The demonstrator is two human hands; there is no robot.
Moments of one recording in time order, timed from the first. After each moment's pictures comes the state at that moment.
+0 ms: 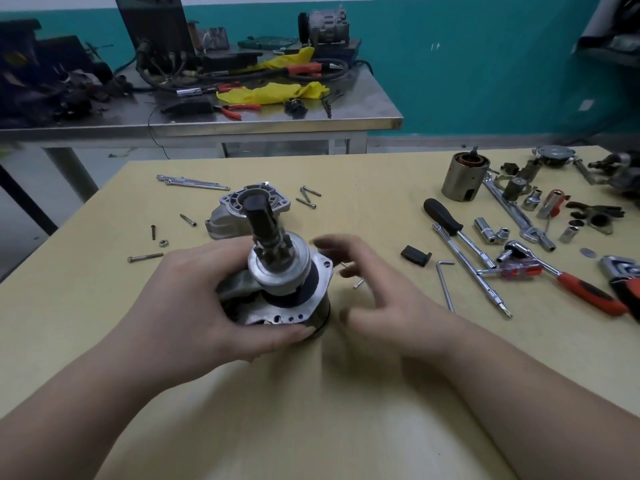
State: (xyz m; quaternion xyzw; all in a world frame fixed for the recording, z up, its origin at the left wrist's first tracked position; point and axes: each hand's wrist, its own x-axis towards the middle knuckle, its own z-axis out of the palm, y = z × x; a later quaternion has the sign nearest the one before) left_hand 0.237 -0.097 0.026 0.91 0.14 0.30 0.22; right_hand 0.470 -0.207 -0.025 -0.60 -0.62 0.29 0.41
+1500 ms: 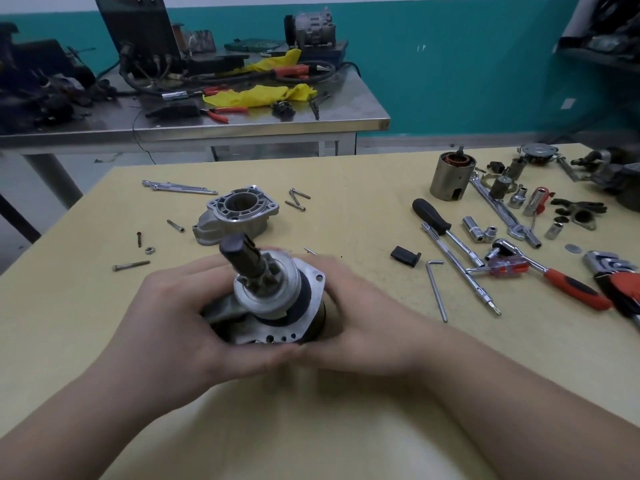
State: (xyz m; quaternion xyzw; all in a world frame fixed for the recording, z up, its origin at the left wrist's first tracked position) left_hand 0.236 -0.107 0.021 0.91 0.15 0.32 0.23; right_hand 0.455 -0.204 -0.024 -0.57 -0.65 0.28 0.41
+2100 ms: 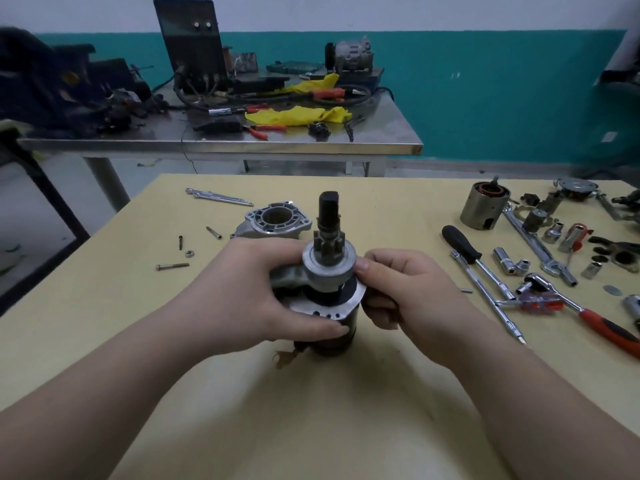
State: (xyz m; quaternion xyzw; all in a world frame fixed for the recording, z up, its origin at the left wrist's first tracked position) left_hand 0.259 -0.082 0.040 0.90 0.14 0.26 0.32; right_hand 0.469 -0.189 0.001 -0.53 -0.44 0.46 0.56
